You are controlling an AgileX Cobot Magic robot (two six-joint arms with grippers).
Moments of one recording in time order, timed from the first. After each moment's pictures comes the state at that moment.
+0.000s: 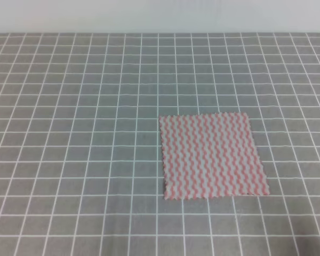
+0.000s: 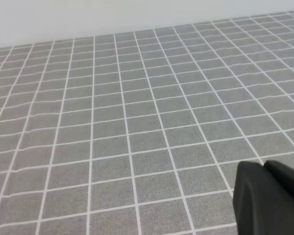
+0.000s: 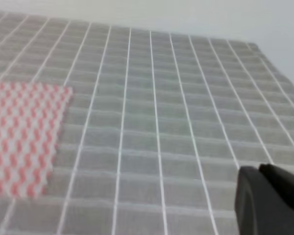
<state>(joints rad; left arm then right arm) -0.15 0.02 0.02 -0.05 0.25 0.16 0.00 0.04 0.01 -0.05 0.20 0.00</state>
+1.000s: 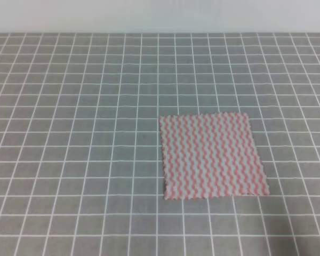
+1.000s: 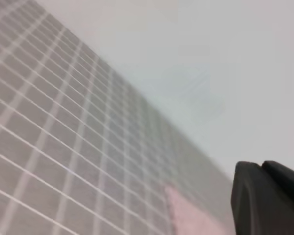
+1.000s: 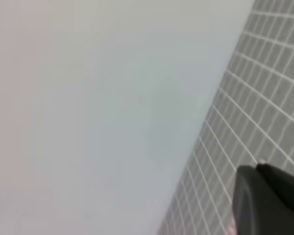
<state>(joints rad) -0.15 0.02 0.02 -0.70 0.12 0.02 0.00 0.04 0.02 0.81 0.07 0.39</state>
